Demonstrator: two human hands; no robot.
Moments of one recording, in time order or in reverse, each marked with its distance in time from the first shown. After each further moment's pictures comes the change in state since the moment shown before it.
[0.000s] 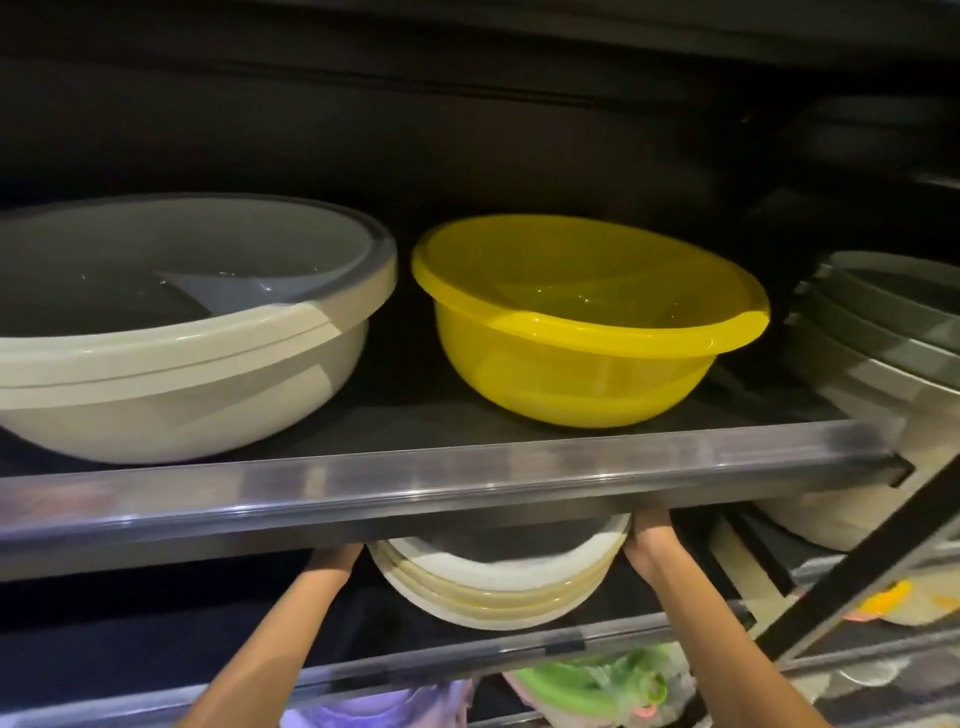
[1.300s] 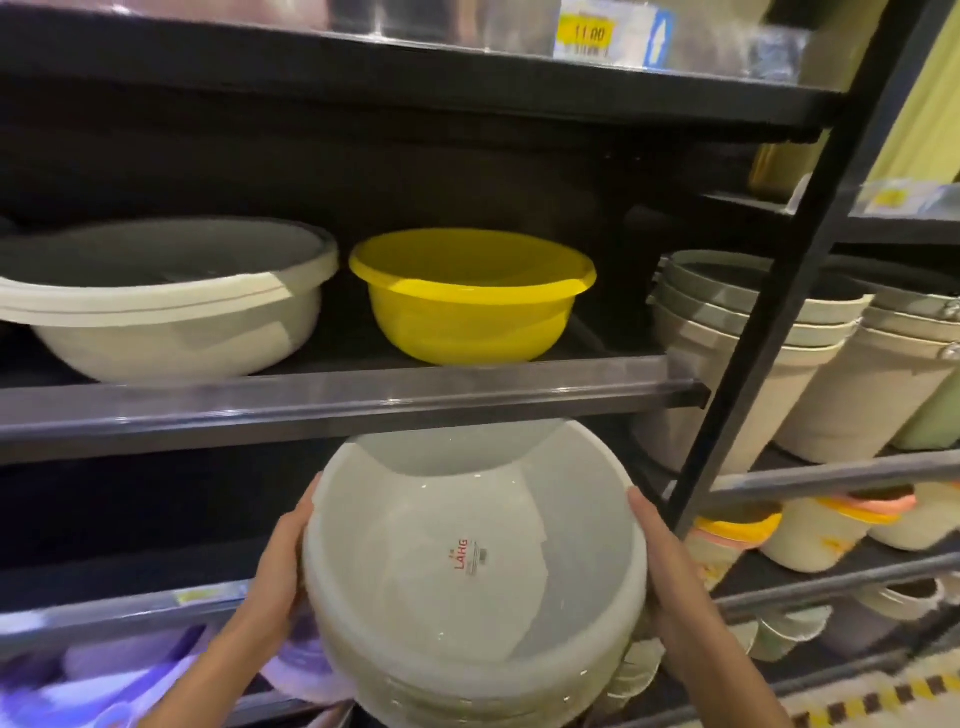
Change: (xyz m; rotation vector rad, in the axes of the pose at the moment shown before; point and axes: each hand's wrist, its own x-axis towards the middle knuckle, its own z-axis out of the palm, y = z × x) left_hand -0.269 0.047 -0.018 -0.319 -0.217 0.093; right_hand -0.179 -0.008 -0.158 -0.127 -0.134 -0.082
